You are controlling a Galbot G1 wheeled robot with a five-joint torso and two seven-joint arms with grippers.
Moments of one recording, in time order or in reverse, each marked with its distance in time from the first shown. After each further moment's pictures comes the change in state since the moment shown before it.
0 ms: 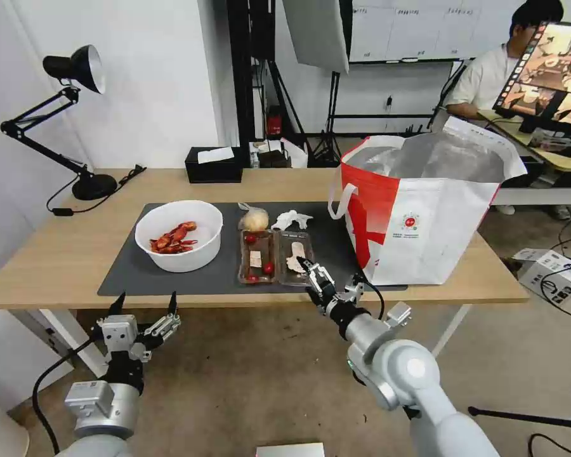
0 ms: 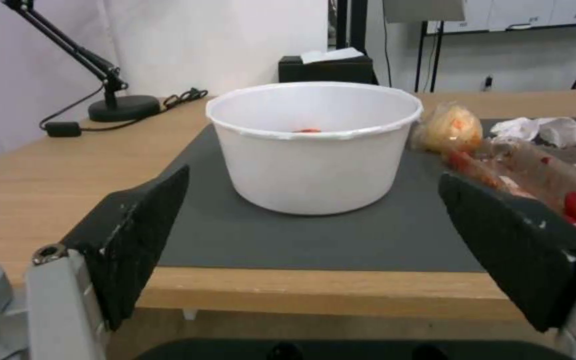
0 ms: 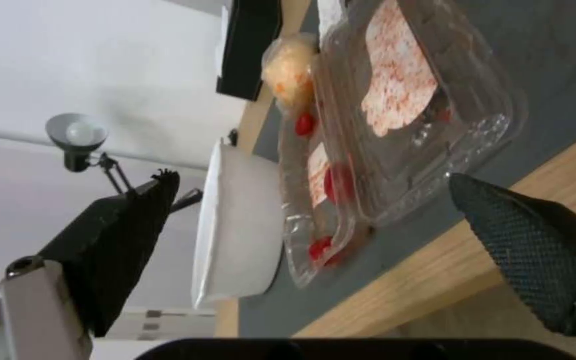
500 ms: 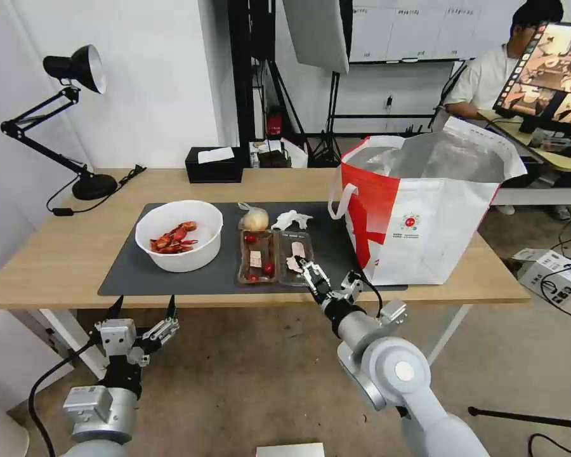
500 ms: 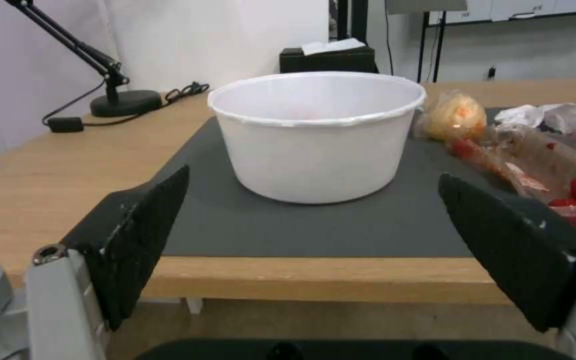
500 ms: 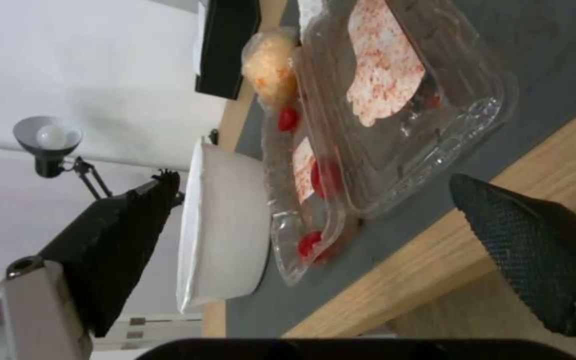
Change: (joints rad) left arm 0.010 0.002 -0.001 0.006 0.012 0.001 0.000; right arm 0.041 0.014 -0.025 0.000 0.027 0.007 0.109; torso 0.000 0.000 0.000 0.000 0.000
